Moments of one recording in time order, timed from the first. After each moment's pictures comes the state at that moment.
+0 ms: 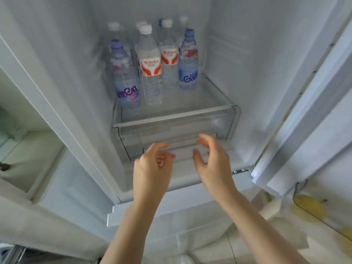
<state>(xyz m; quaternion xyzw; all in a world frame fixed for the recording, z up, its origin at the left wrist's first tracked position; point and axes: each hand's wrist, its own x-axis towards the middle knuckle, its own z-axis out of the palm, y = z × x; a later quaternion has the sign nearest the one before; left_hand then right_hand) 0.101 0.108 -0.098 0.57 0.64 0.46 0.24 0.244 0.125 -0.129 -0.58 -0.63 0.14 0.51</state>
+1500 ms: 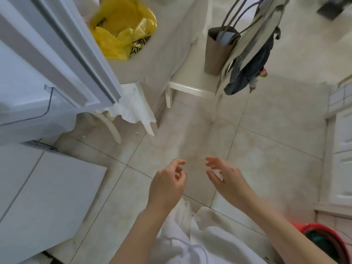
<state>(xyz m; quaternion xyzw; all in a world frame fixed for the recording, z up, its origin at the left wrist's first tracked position) 0.562 -0.381 -0.268 0.84 0.31 -0.04 0.44 0.656 -0.539 -0.270 -0.88 -0.23 0.26 0.31</state>
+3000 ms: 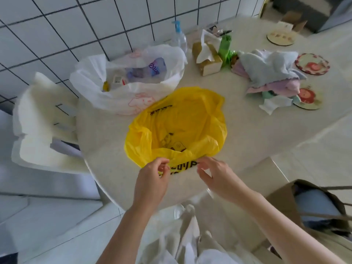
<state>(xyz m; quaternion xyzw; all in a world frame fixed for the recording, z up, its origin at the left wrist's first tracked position) 1.006 -0.004 -0.259 0.72 0.59 0.20 0.32 1.199 -0.059 -0.253 -0.70 -0.61 0.33 0.17</state>
